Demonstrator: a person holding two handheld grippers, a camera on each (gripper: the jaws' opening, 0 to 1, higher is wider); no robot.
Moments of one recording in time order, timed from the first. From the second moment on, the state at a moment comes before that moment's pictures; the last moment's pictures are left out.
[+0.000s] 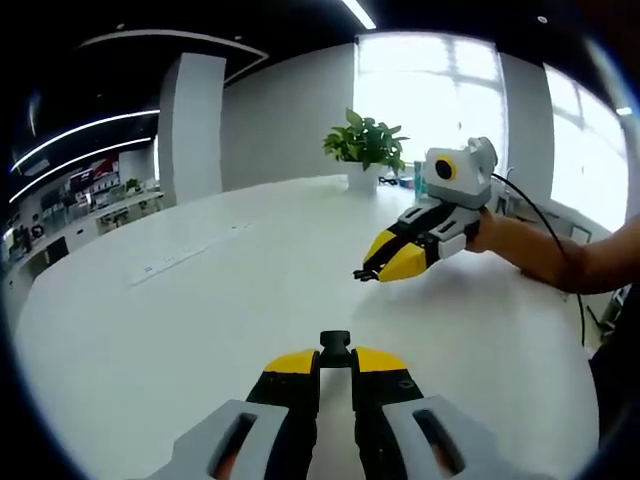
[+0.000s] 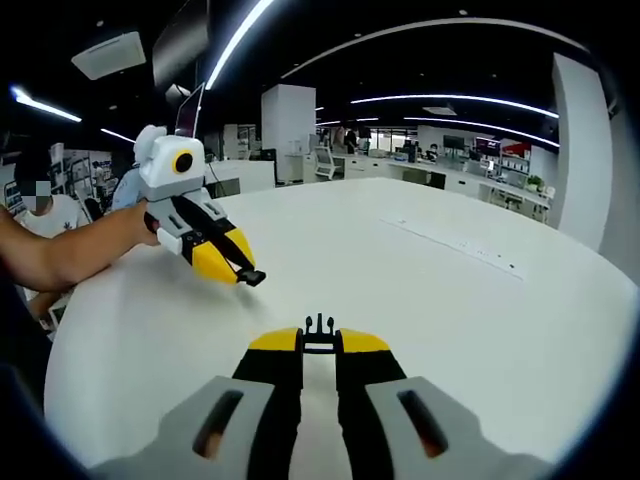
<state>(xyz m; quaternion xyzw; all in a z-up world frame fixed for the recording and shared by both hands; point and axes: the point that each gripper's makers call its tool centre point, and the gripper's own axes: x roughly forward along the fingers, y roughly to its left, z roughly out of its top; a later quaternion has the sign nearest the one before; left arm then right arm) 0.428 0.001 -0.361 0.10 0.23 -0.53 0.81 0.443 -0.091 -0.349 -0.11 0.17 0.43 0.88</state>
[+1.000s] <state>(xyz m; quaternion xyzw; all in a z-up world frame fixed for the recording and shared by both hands) 0.403 0.000 -0.364 0.11 0.23 -0.55 0.79 0.424 -0.095 -0.349 -0.10 0.17 0.45 0.87</state>
